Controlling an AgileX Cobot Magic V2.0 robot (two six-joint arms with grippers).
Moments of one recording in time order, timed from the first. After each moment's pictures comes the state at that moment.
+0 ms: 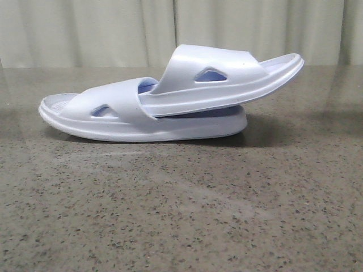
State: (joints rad) left arm 0.07 1.09 -0.94 -1.25 0.70 1.16; right arm -0.25 1.22 -0.94 1.25 1.02 -1.00
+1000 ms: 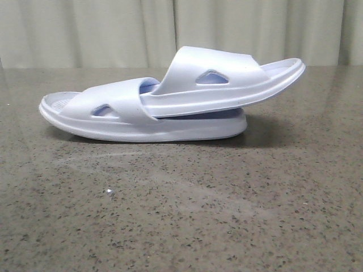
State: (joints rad) left arm -0.09 0.35 -0.20 -1.79 0.32 1.71; right arm -0.04 0.27 -0.15 1.30 0.41 -1.14
